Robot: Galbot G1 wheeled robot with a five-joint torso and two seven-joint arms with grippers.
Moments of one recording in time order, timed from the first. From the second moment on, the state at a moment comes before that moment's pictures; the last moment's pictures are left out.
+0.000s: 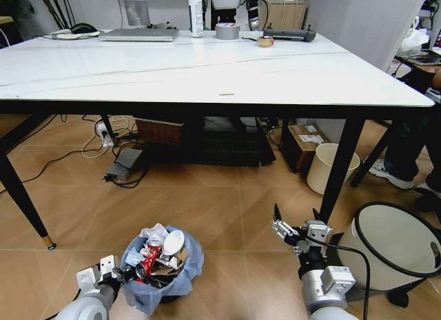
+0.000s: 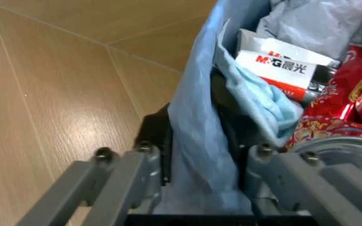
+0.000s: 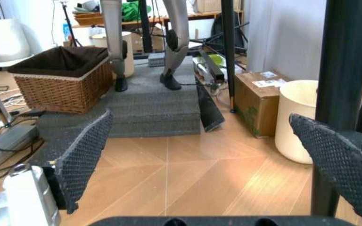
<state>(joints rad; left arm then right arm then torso) 1.62 -1.21 -0.65 -1.92 -0.77 0.56 -0.30 -1.71 1.39 0.30 2.32 0.10 -0.14 0.32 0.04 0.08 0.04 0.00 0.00</state>
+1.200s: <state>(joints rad) 1.69 -1.22 -0.72 -2.11 -0.63 0.50 -0.30 -1.70 1.39 0.31 2.32 0.15 -0.17 0.36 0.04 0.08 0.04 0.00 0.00</state>
